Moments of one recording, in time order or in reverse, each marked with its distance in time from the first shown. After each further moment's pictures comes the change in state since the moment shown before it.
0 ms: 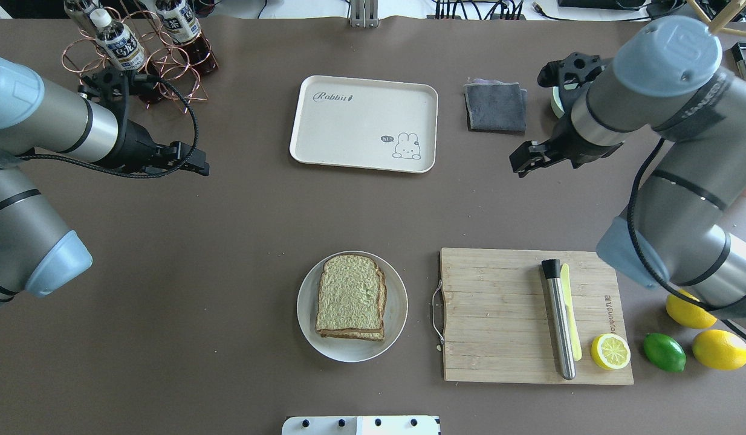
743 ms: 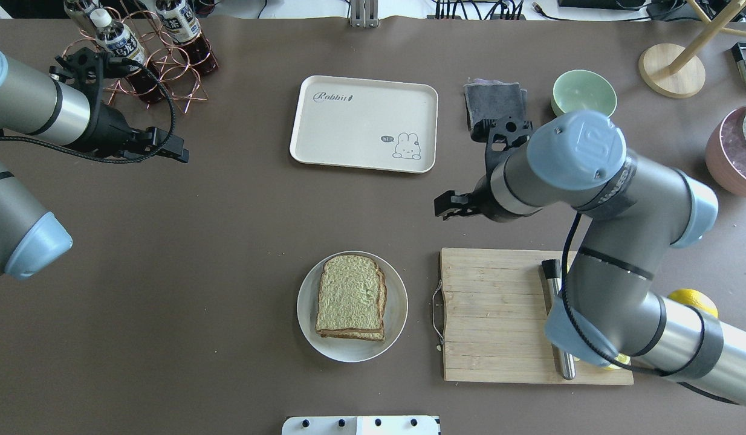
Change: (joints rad) left arm -0.215 0.067 0.012 -0.006 -0.128 0.254; right arm -0.497 0.145 0.061 0.199 -0.245 0.830
